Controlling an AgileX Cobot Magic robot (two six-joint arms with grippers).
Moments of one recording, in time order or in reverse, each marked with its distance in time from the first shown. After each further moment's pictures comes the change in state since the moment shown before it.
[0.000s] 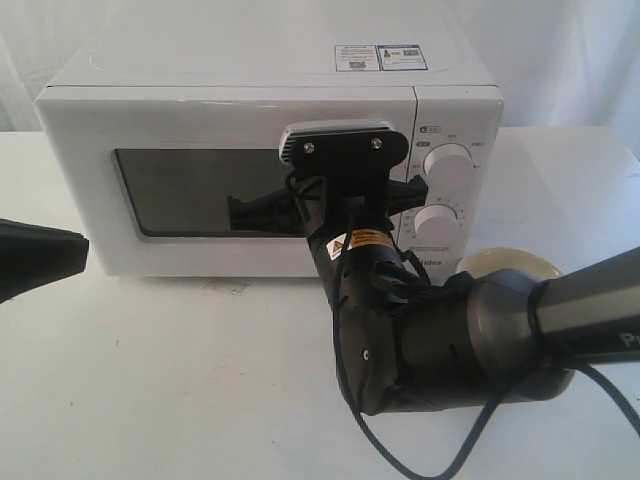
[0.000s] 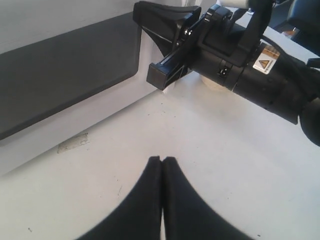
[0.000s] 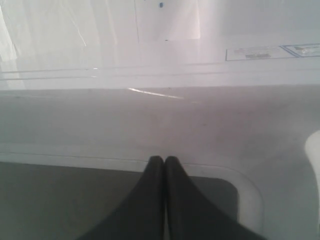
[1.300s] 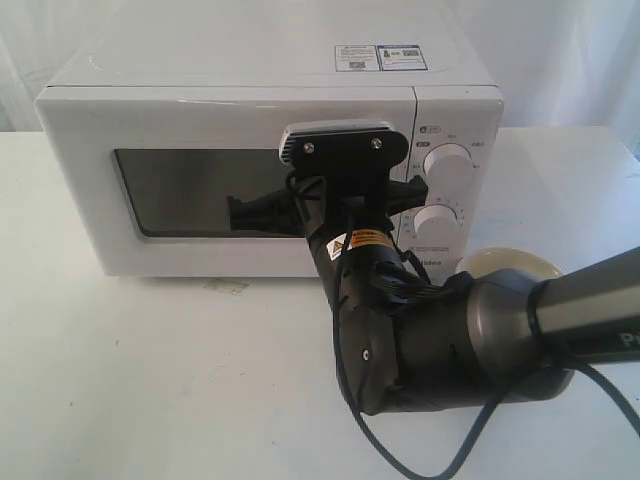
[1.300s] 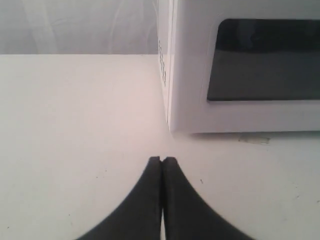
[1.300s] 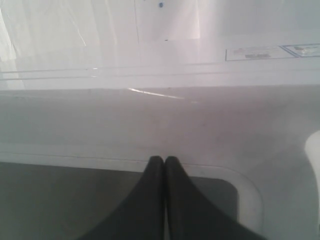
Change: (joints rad) left arm 0.345 -0.694 0.580 0.363 -0.320 -0.399; right arm 0.000 0.000 0.000 0.000 0.000 0.000
